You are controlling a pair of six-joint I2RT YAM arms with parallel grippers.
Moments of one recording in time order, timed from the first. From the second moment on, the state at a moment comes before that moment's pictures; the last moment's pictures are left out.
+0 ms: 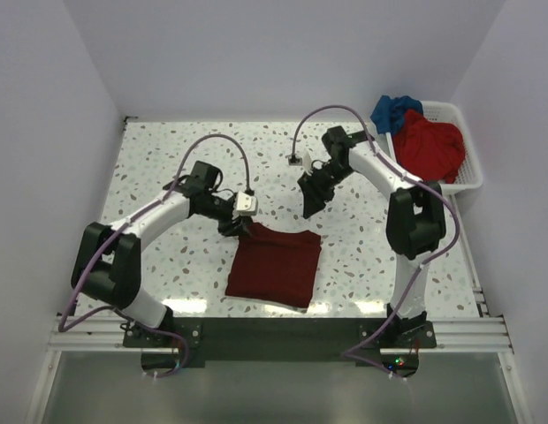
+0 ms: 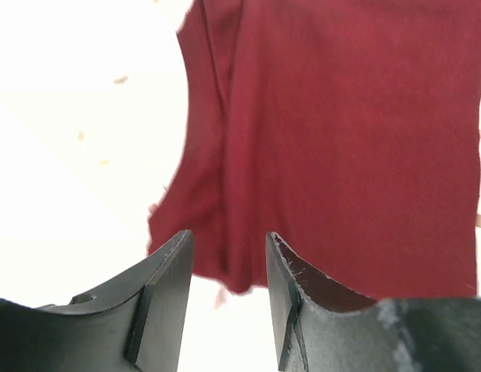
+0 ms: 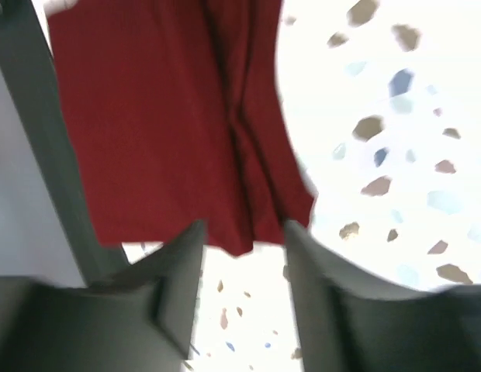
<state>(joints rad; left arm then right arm) -0.33 1.56 0.98 -0.59 0.89 1.05 0.38 1.99 1.66 -1.18 -0.71 -0.70</state>
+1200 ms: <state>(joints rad) -0.60 1.86 1.21 -0.56 0.86 1.11 0.48 2.35 1.64 -0.82 -1.03 -0.13</state>
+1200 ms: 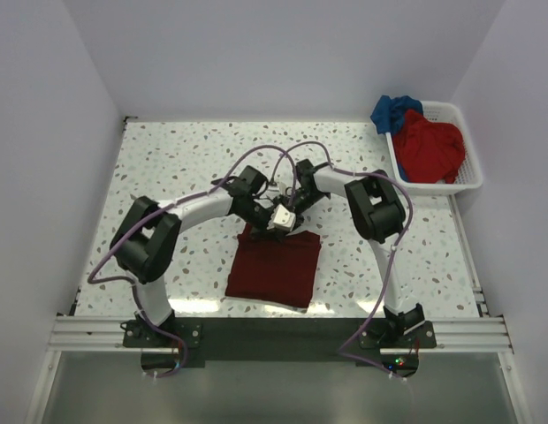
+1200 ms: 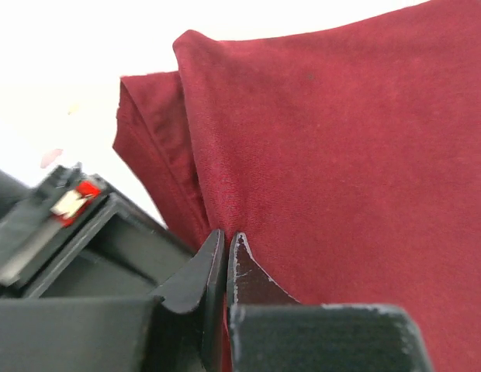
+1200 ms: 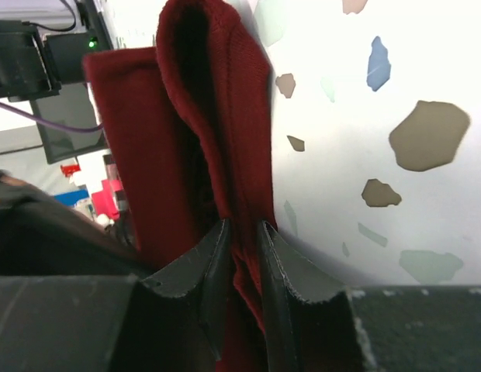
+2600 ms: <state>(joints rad) -0.56 1.52 1.07 -0.35 0.74 1.12 0.49 2.37 1.77 -1.08 -0.95 -0.28</state>
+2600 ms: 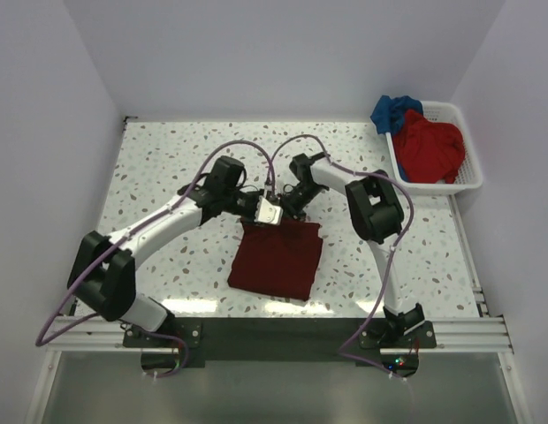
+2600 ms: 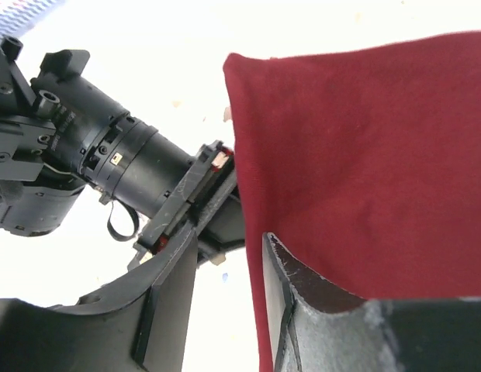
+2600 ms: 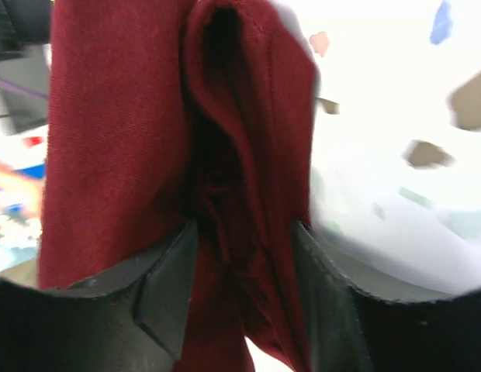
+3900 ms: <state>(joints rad) -0.30 1.97 1.40 -0.73 0.85 0.91 0.39 2.08 1.66 -1.26 -0.51 -0.59</state>
